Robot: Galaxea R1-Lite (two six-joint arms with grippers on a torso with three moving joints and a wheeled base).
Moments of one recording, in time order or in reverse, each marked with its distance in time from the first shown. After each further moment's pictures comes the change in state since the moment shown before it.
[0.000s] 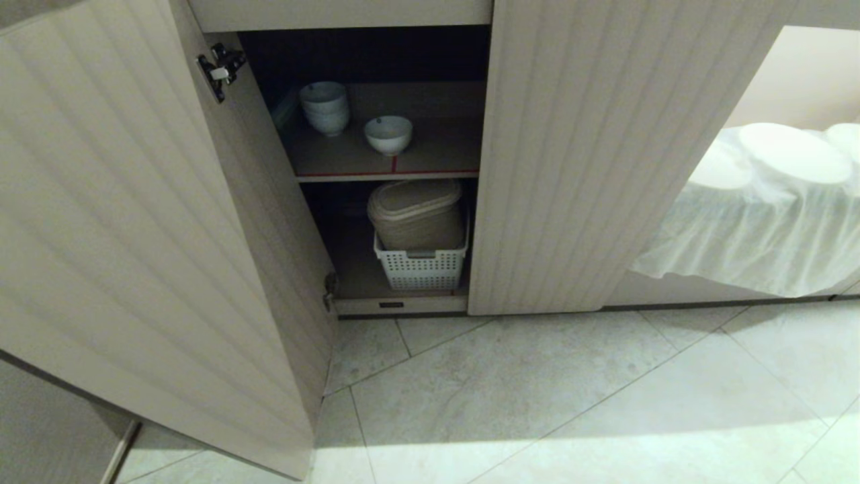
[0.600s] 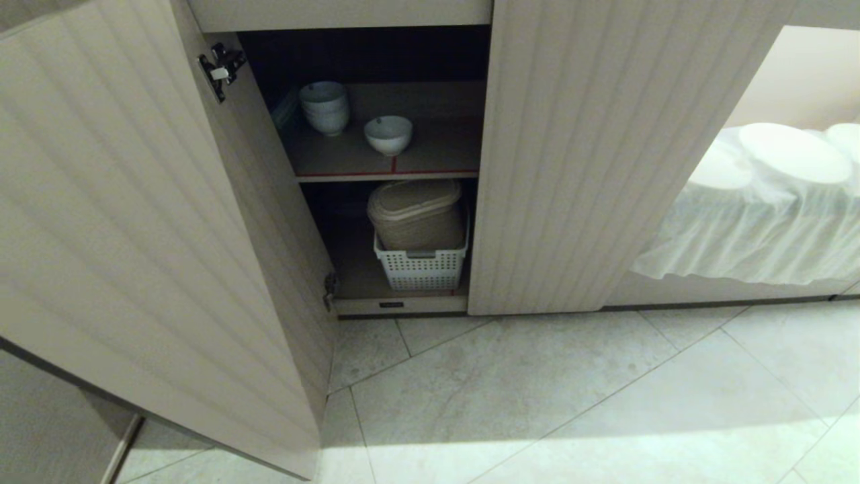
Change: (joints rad) left arm -0.087 -0.009 0.007 0.000 0.000 -0.003; right arm 0.000 0.000 0.000 0.000 0.000 -0.001
